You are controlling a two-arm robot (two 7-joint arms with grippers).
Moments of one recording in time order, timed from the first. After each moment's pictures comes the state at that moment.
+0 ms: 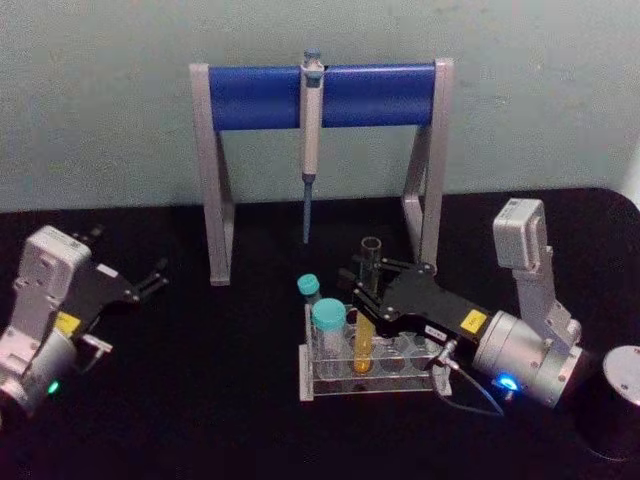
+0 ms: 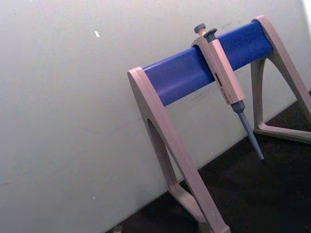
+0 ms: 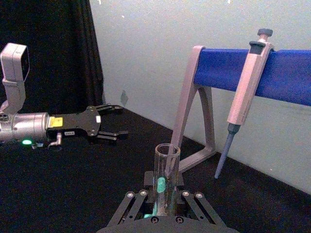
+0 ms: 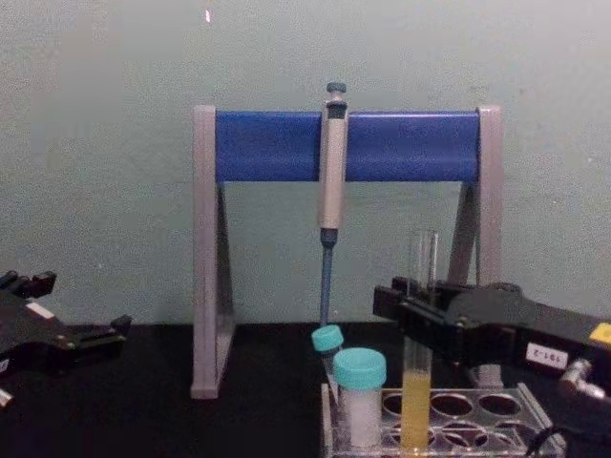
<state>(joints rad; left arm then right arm) -0.20 0.60 0.45 -1.41 -0.25 -0.12 0.03 0.25 0.43 -0.47 -1.45 0.49 -0.06 0.55</state>
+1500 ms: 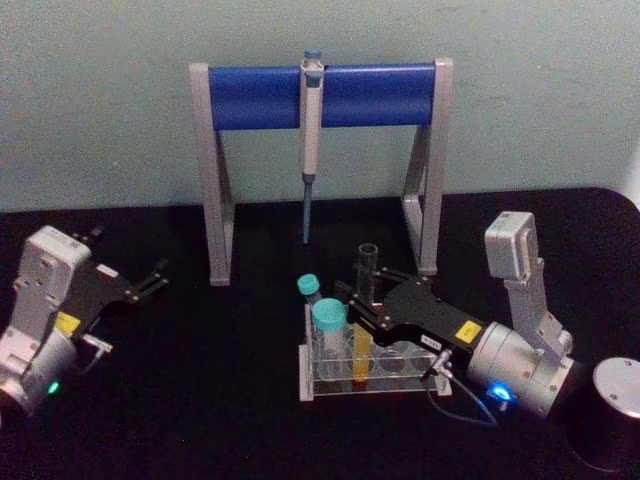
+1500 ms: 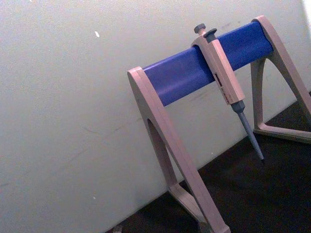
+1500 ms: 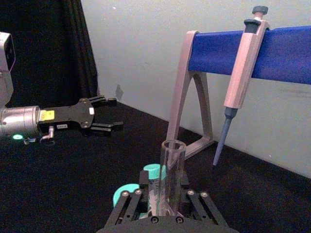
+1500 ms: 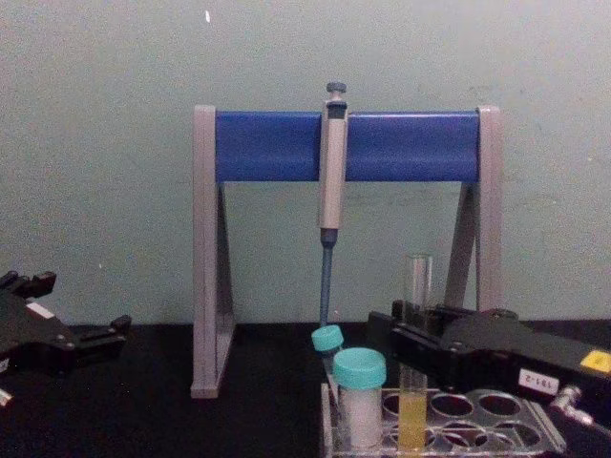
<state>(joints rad) -0.20 0.60 0.45 -1.41 -0.25 -0.12 0.03 0.24 0.40 -0.46 -1.41 0.48 -0.06 0.54</state>
